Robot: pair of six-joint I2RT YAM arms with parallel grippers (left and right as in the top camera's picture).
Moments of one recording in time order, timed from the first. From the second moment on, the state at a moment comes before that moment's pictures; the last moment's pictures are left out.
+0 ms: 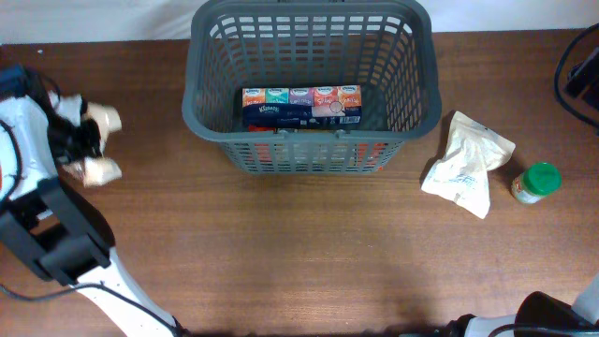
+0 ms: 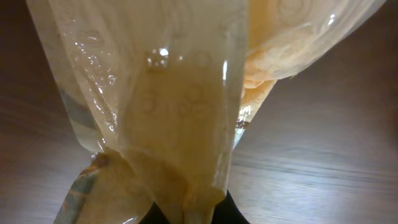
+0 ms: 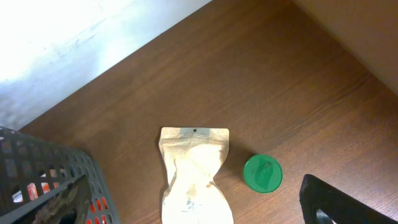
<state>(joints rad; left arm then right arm) 0.47 2.16 2.05 -1.29 0.10 0.24 -0.47 1.59 2.03 -1.26 -0.07 0.19</state>
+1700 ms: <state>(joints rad) -0.54 2.29 2.26 -1.24 0.15 0.97 -0.47 1.59 2.03 -1.26 -0.07 0.19</state>
